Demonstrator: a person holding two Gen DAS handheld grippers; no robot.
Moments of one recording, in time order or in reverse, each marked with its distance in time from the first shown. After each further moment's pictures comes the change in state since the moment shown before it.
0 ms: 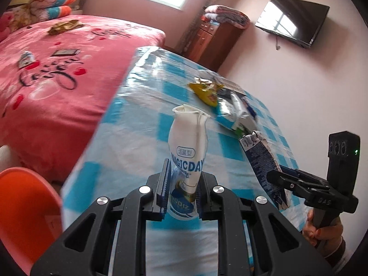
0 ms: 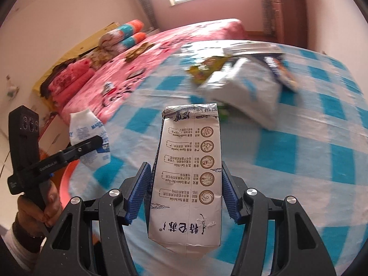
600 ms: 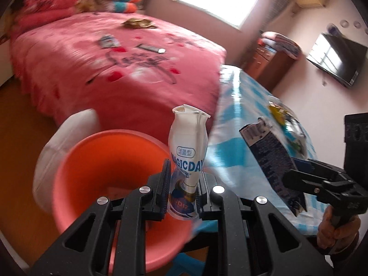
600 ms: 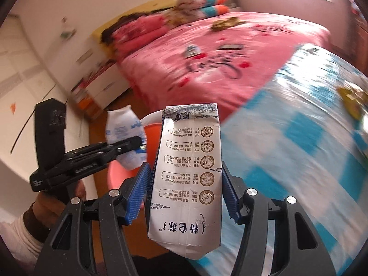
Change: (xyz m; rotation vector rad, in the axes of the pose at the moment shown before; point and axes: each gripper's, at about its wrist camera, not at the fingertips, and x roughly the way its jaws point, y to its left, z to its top) left arm -0.108 0.135 -0.054 -0.235 -0.087 0.256; right arm 0.082 0.199 0.007 -0.356 0.186 0.298
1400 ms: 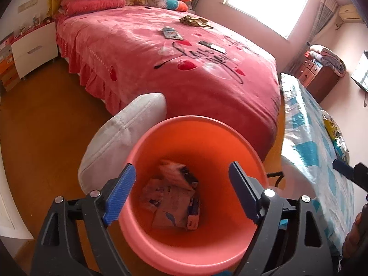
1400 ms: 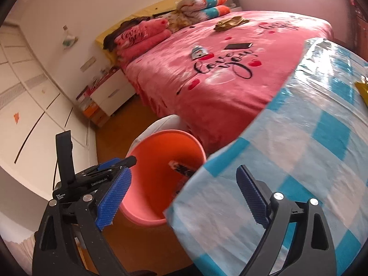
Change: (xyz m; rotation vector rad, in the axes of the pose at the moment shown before) left arm 0.002 0.068 -0.018 -0.128 -0.020 0.247; right arm 0.017 -0.015 -0.002 0.101 -0.063 0.033
